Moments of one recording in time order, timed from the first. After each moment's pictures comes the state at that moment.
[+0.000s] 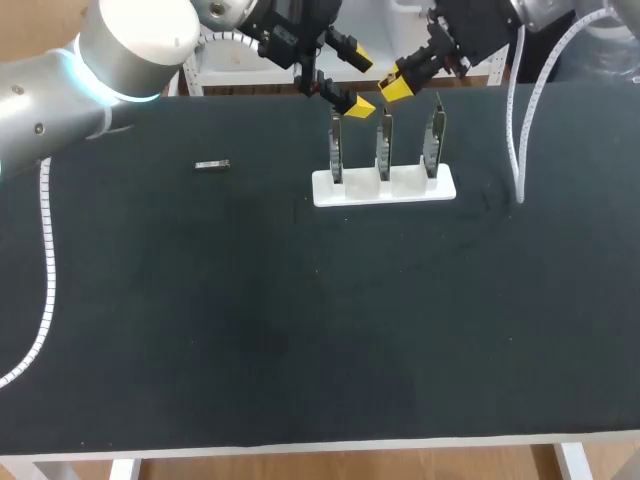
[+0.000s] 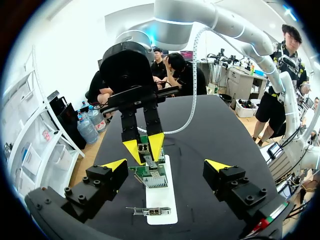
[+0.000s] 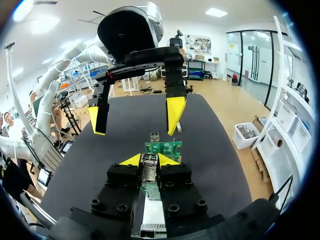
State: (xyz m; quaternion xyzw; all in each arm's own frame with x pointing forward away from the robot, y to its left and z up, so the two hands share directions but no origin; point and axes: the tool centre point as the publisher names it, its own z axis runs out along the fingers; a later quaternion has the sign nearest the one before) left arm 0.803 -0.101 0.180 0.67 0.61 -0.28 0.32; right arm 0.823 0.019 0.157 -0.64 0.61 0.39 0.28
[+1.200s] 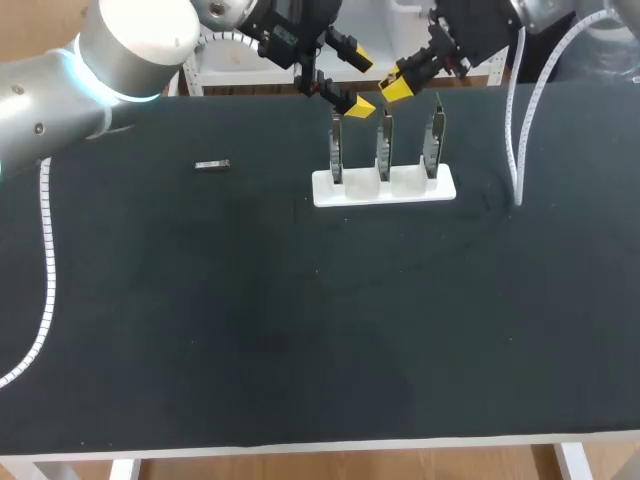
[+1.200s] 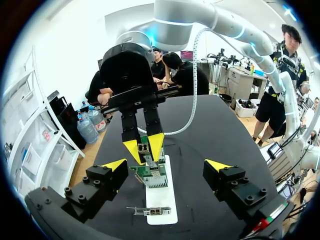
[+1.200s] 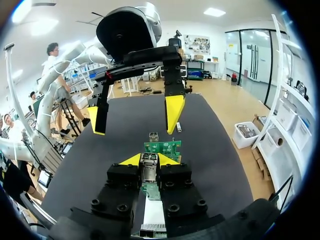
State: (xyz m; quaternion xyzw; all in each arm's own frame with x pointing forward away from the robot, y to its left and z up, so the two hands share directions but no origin) left arm 0.803 -0.101 0.180 0.67 0.61 -0.28 0.32; right arm 0.823 0.019 0.156 -0.63 0.61 0.39 0.28
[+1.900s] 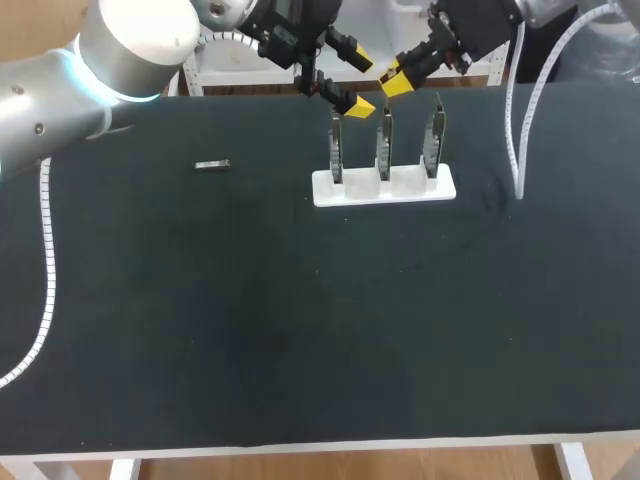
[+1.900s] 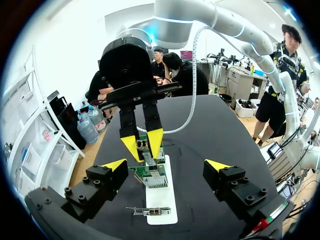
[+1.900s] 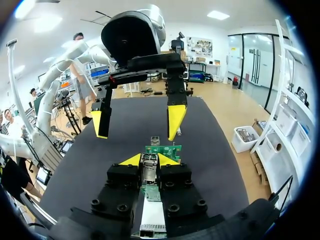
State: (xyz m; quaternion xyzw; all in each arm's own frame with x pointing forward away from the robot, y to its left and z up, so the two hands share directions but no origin) left arm 0.803 -0.101 0.180 0.67 0.61 -0.28 0.32; right arm 0.823 0.019 0.166 -0.64 0.60 0.39 0.28
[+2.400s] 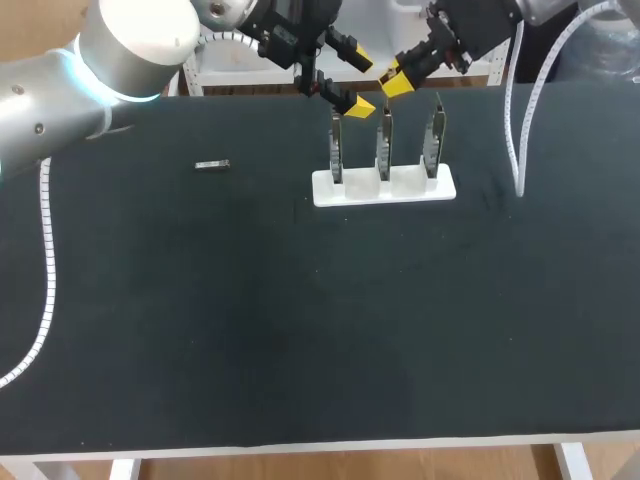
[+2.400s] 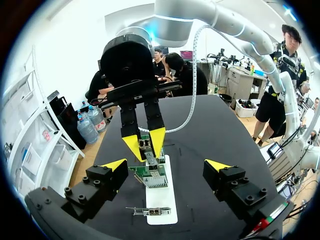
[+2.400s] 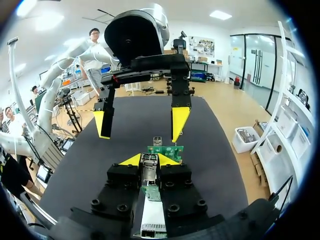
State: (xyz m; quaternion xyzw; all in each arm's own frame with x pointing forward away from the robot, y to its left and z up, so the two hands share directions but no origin) left arm 0.803 -0.101 0.180 0.67 0.61 -0.28 0.32; right arm 0.820 0.020 0.167 -0.65 0.59 0.38 0.28
